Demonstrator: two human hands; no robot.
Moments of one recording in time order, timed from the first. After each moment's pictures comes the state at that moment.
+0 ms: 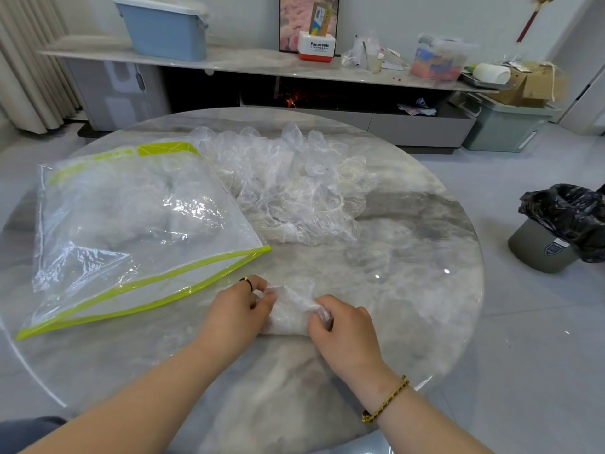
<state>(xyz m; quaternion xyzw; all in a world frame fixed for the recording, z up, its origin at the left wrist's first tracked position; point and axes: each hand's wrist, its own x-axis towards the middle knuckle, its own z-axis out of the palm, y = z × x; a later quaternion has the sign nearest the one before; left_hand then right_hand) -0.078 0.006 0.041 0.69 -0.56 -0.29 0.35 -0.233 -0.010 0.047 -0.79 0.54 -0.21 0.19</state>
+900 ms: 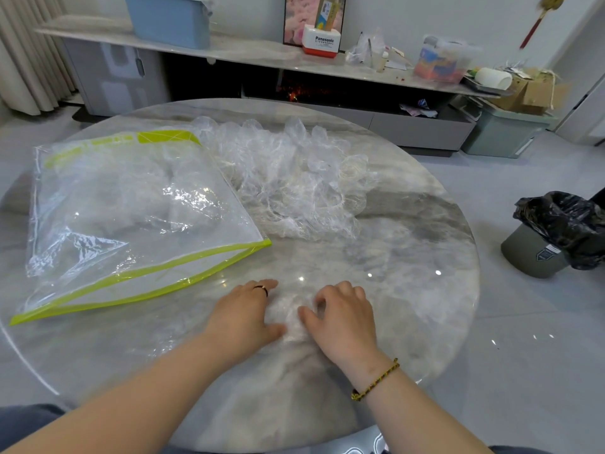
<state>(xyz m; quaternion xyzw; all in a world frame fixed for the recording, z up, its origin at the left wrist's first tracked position) -0.083 0.009 0.044 0.70 -0.68 -0.20 0.12 -0.229 -0.020 0.055 -0.79 0.60 -0.05 0.13</state>
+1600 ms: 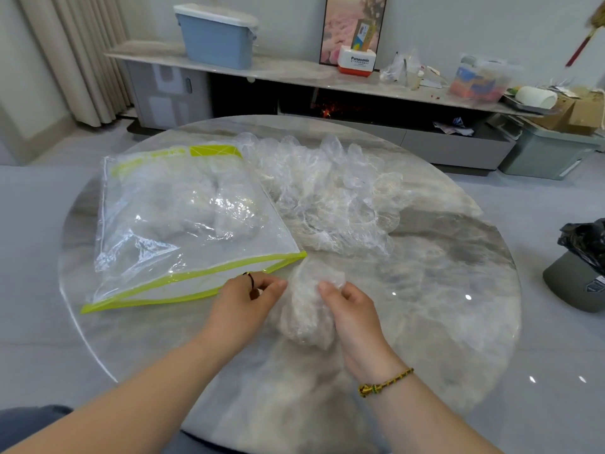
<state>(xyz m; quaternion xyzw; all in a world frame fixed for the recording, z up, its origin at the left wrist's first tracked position) -0.055 0.030 0.076 0.68 -0.45 -0.31 0.49 -0.186 -0.017 0.065 -0.45 0.50 -0.41 0.61</state>
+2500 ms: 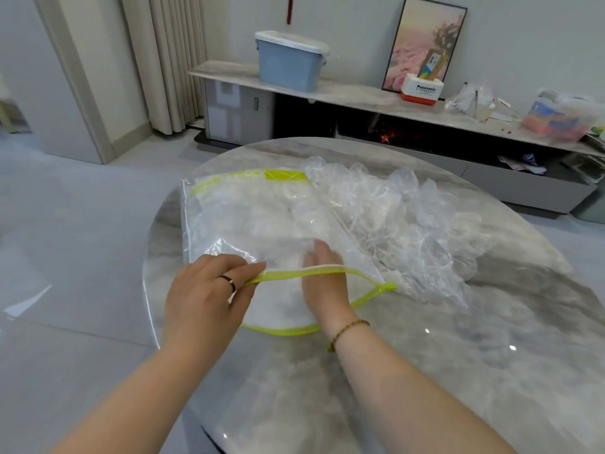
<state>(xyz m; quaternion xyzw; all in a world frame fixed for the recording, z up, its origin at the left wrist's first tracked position) 0.067 0.060 0.079 0.69 -0.56 0.17 0.42 -0.035 -0.061 0.069 -0.78 0.44 -0.32 0.32</state>
